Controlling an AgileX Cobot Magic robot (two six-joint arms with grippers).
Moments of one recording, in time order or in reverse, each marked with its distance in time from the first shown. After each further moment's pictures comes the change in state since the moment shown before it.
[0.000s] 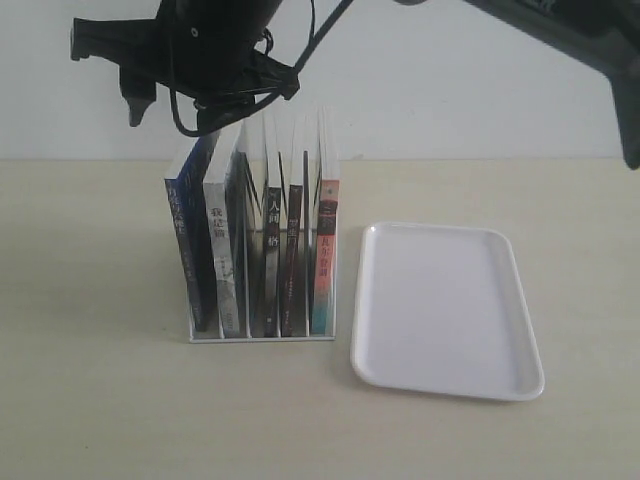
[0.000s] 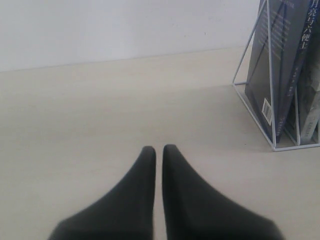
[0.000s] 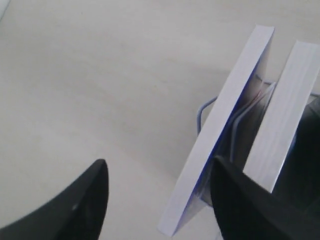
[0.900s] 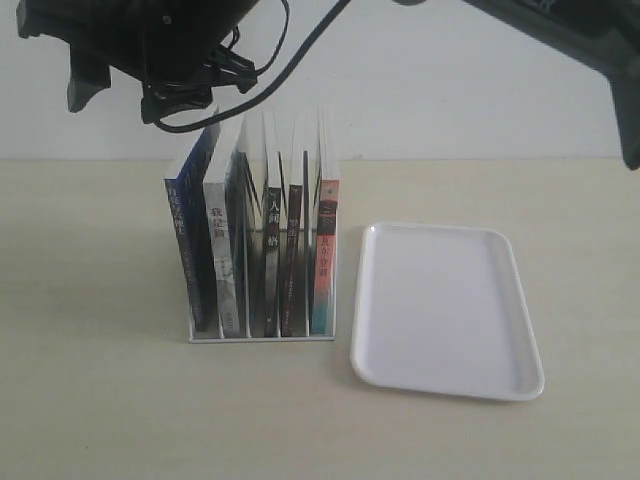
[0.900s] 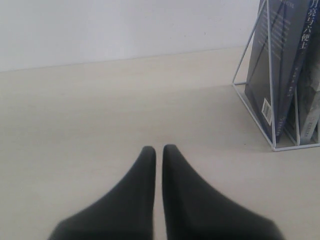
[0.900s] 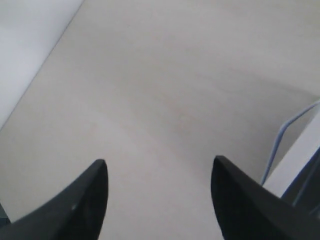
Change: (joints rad) left arm 0.000 0.000 0.000 0.000 0.000 0.000; right arm 0.001 0.000 0.000 0.224 -0.076 -0.208
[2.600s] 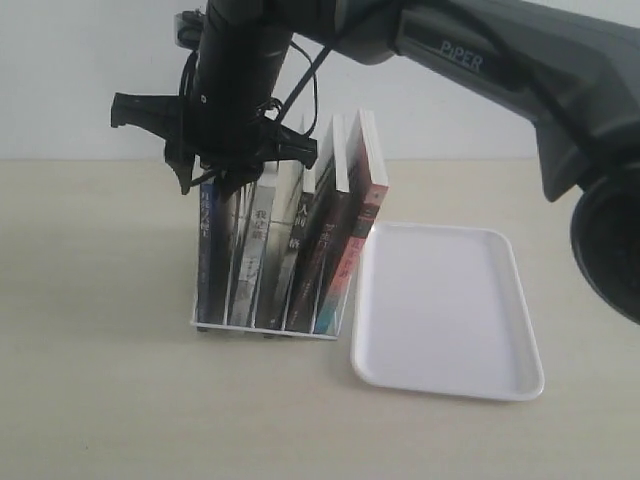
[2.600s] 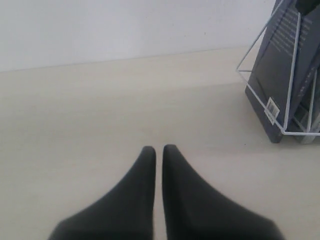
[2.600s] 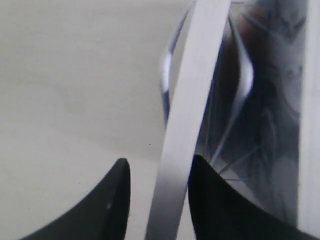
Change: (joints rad) left arm 0.000 0.000 0.000 0.000 0.000 0.000; right arm 0.000 0.099 -0.009 -0.293 0.209 0.467
